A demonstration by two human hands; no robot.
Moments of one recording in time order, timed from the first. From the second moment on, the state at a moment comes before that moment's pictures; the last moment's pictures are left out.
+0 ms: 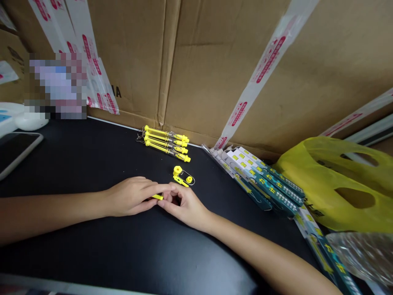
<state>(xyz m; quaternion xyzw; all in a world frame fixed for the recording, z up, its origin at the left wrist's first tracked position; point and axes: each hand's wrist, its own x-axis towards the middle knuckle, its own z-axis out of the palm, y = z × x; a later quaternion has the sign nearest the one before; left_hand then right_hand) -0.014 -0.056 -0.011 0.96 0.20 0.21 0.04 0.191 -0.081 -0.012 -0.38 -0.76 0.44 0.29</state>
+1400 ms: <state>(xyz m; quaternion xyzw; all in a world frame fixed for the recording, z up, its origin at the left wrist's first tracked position) -0.011 -0.062 -0.010 0.94 0.27 0.18 -0.09 0.193 -0.083 -0.006 -0.39 -0.77 0.46 0.23</state>
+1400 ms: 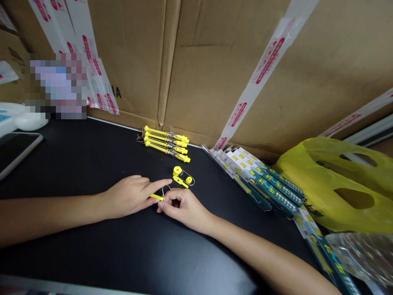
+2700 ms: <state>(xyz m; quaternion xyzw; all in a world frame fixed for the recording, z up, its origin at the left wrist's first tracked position) -0.010 -0.065 -0.013 0.96 0.23 0.13 -0.09 0.194 -0.080 -0.012 -0.34 -0.79 0.45 0.25</state>
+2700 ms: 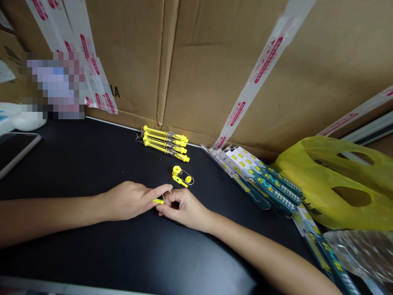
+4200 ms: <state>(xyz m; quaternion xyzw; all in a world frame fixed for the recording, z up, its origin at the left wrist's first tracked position) -0.010 -0.068 -0.013 0.94 0.29 0.19 -0.03 0.184 -0.093 -0.008 -0.42 -0.73 0.47 0.28</state>
